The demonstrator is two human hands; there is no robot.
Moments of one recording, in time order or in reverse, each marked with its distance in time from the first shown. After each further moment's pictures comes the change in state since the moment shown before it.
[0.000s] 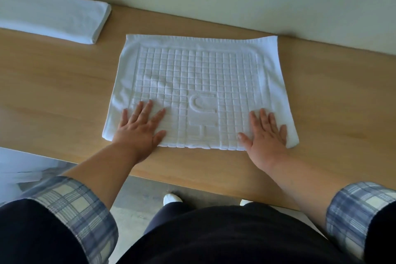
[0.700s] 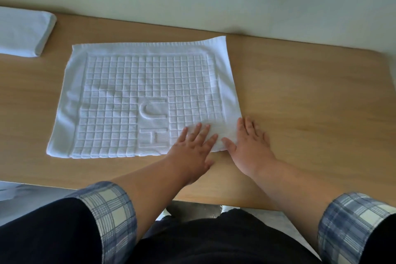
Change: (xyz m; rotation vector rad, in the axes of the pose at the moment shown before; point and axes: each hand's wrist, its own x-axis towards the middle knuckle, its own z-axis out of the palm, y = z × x) left_hand 0.014 0.252 -0.013 0.084 -0.139 0.451; right_hand -0.016 0.085 -0.017 0.070 -0.024 0.073
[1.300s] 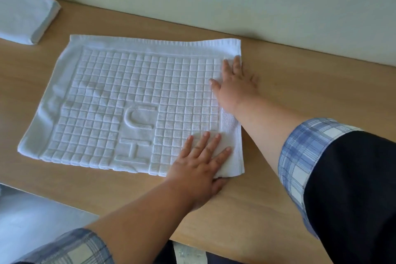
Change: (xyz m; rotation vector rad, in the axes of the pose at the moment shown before) left_hand 0.046 0.036 0.003 -0.097 0.129 -0.116; right_hand 0.205 -0.048 -0.075 -0.028 0.152 -0.255
